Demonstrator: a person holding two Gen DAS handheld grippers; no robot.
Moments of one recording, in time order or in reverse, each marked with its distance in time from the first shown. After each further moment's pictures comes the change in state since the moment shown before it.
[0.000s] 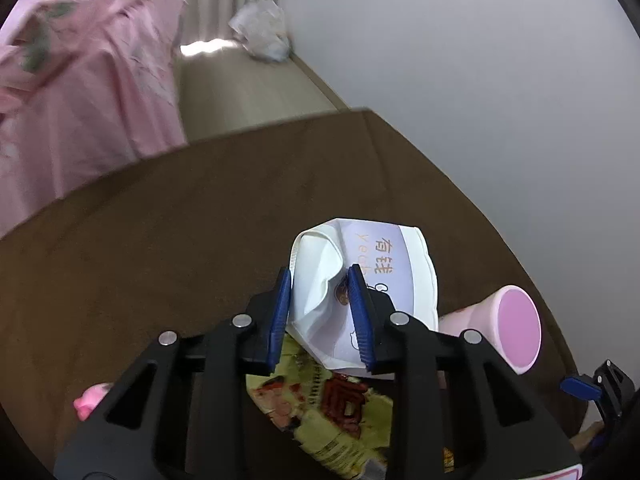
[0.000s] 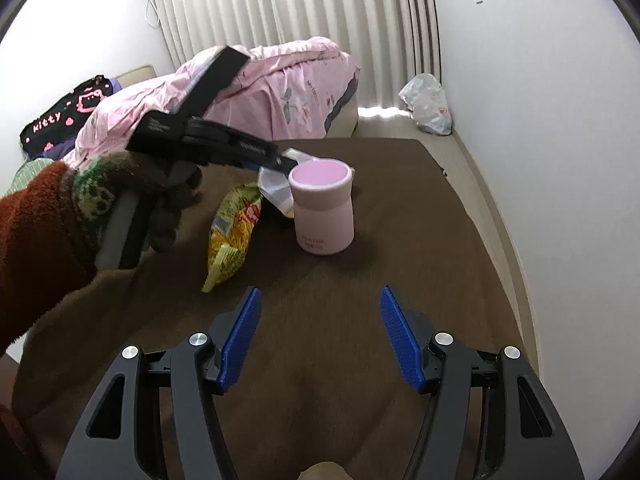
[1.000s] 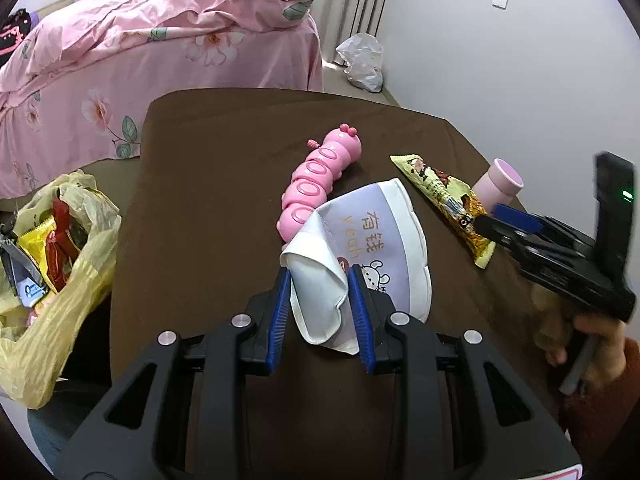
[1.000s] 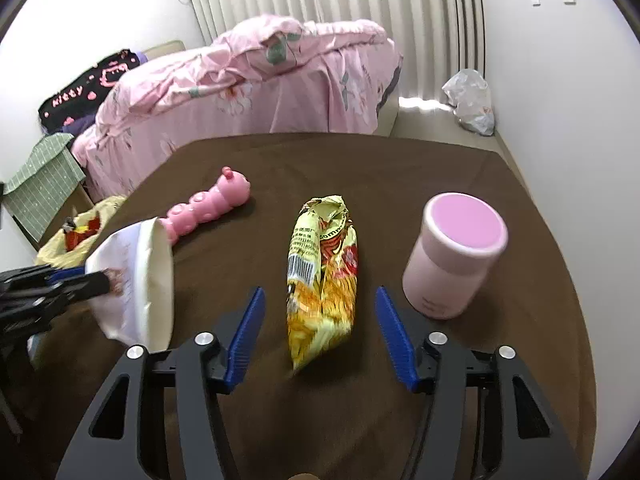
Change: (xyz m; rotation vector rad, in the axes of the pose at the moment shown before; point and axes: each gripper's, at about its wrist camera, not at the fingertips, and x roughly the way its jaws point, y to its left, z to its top) left arm -0.169 0.054 -0.188 -0.264 -0.101 0.169; right arm 0.077 0.073 0.051 -0.089 0.086 0.075
